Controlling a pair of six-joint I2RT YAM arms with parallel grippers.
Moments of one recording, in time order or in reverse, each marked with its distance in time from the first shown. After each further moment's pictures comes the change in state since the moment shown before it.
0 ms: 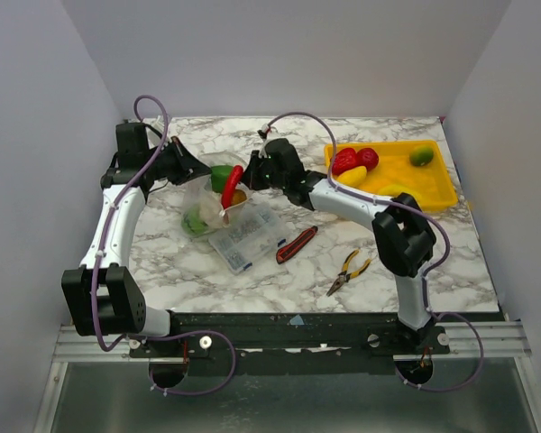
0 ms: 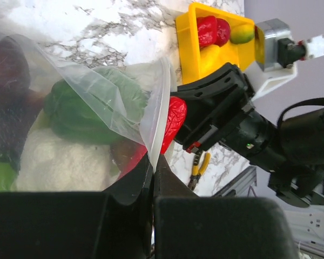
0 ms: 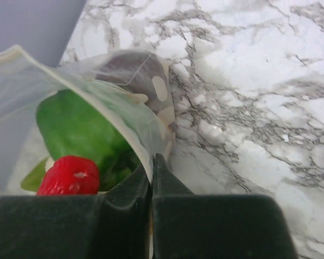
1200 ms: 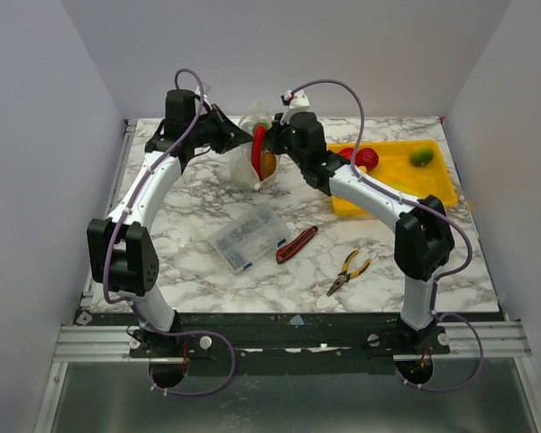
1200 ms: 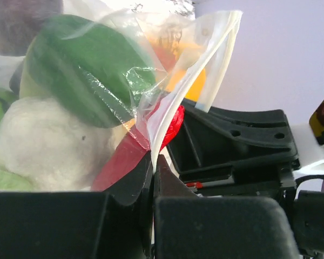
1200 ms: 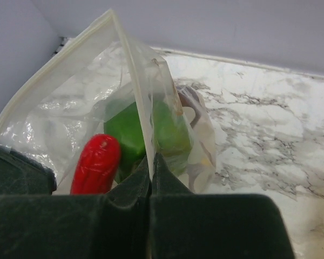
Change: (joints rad) left arm -0.235 0.317 0.305 0.160 -0.129 -0.362; right arm -0.085 -0.069 0.102 0.039 0.249 -0.274
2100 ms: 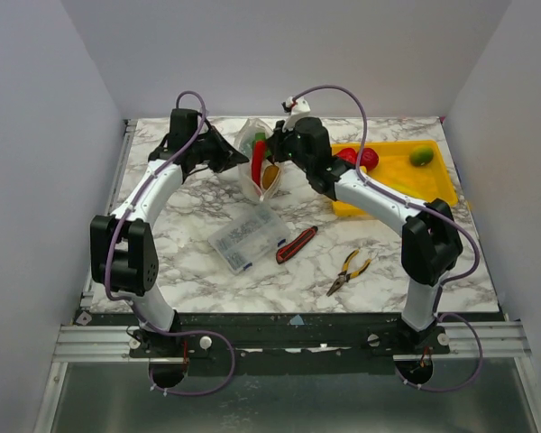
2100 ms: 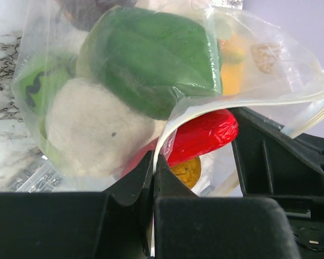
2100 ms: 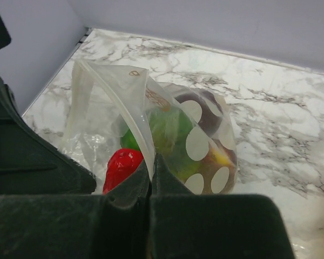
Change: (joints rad) left arm -0.003 -0.012 -0.111 -0.044 -0.060 0.016; right arm -0.006 -0.068 -0.084 0.024 -0.071 -0.004
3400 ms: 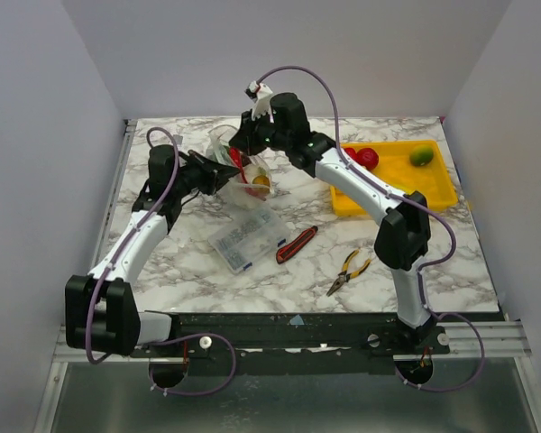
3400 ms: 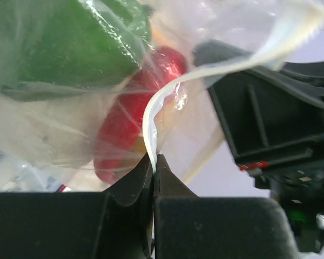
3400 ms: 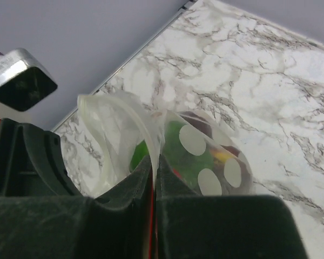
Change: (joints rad) left arm 0.019 -0.364 -0.484 0.354 -0.029 -0.366; right arm 0.034 0.222 0.479 -0.337 -0.396 0.013
